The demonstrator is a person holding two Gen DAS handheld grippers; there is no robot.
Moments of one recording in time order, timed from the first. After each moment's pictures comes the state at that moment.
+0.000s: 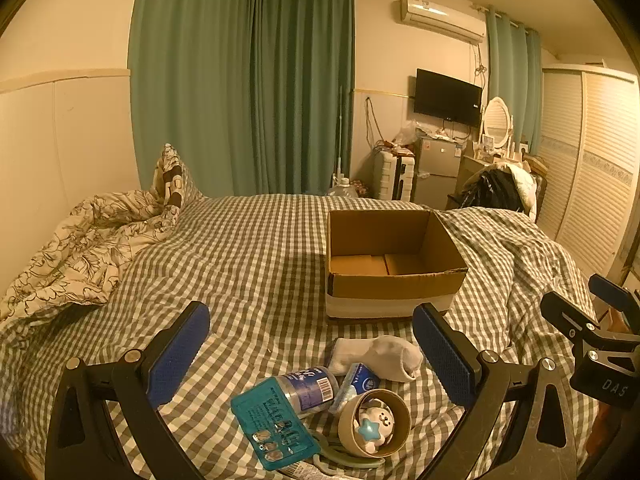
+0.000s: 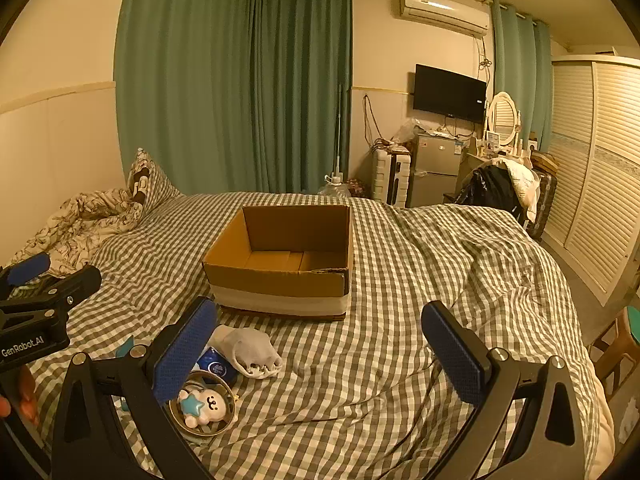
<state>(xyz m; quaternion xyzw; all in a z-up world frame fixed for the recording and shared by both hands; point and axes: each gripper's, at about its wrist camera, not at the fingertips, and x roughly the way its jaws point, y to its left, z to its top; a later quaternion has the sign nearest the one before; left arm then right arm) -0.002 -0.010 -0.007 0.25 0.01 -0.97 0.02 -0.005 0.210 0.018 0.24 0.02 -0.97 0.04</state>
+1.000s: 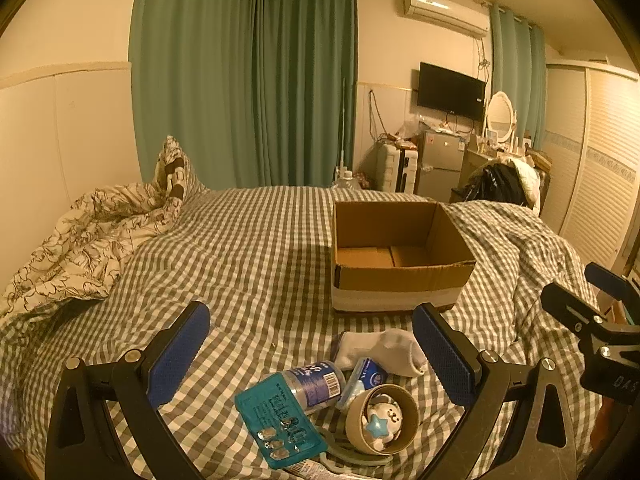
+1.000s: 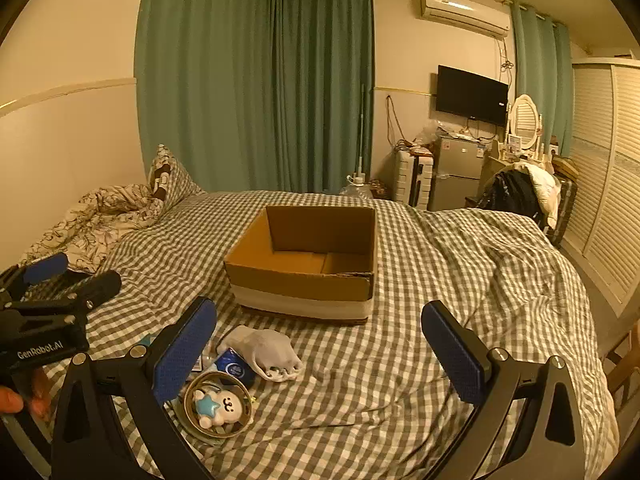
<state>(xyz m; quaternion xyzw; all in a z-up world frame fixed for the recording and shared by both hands) -0.010 -0.018 -0.015 0.26 0.01 -0.96 0.02 -0.015 0.202 0.017 0.24 0.02 -0.97 0.09</state>
